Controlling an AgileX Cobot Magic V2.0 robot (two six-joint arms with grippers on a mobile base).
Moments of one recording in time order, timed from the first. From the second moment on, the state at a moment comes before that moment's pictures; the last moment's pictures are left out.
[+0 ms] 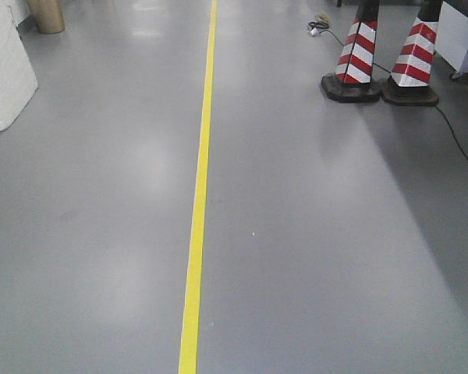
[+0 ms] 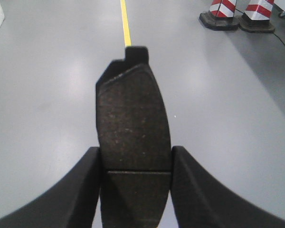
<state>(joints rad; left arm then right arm) -0.02 0.46 -0.50 -0.13 0.57 0.06 0.21 0.33 -0.39 -0.12 0.35 0.15</state>
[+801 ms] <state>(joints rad) -0.02 0.46 -0.50 -0.13 0.57 0.06 0.21 0.33 -0.39 -0.12 0.35 0.15</state>
